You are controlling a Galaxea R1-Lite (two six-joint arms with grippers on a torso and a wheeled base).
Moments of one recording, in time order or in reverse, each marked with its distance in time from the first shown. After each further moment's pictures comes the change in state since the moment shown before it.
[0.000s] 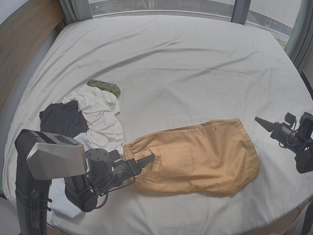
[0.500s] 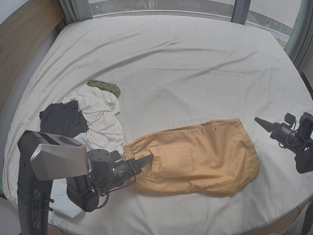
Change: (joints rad) left arm 0.001 0.021 -0.010 0.001 0.009 -0.059; right arm 0.001 0.004 0.001 0.000 0.000 0.000
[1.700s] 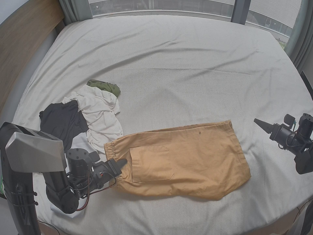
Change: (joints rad) left arm 0.101 -0.158 0.222 0.000 0.029 0.026; right arm 0.001 0.004 0.009 0.001 0.000 -0.001
